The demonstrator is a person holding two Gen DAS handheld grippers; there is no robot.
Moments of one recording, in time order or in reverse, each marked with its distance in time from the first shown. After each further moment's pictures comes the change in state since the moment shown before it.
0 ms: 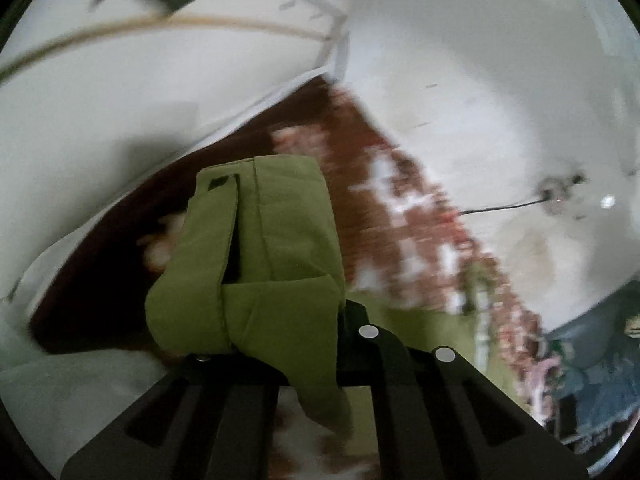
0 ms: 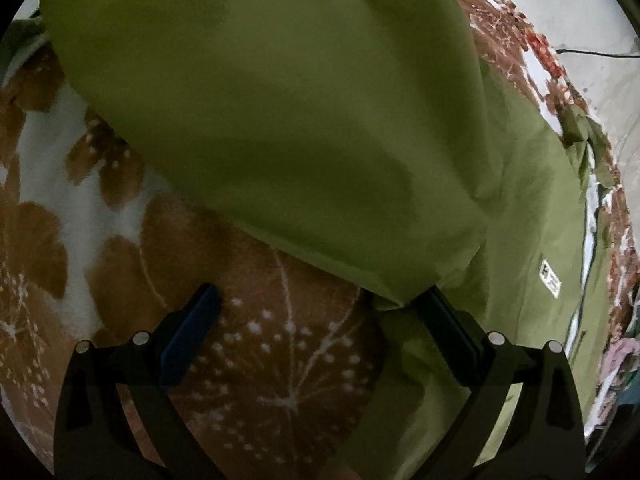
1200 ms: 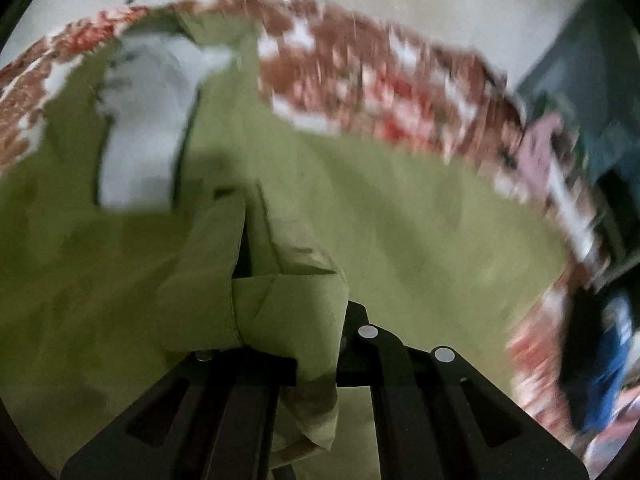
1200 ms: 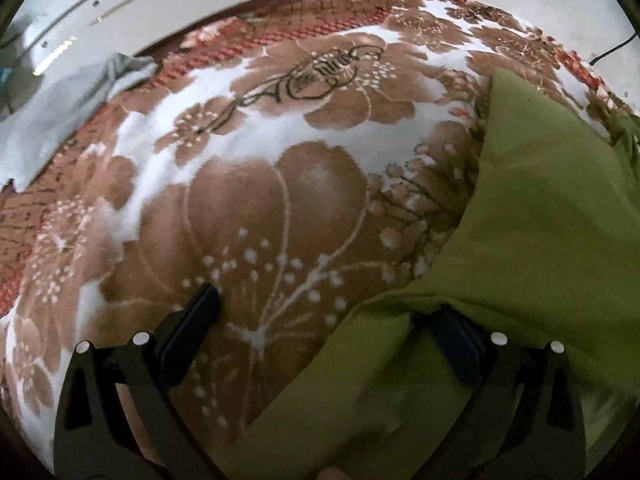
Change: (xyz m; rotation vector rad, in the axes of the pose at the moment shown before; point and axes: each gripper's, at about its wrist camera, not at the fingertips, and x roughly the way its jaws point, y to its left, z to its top) left arm 0.406 -0.555 -0.472 0.631 0.472 -0.024; right arm -0.003 -0.040 -0.071 -0.046 -0.350 0.372
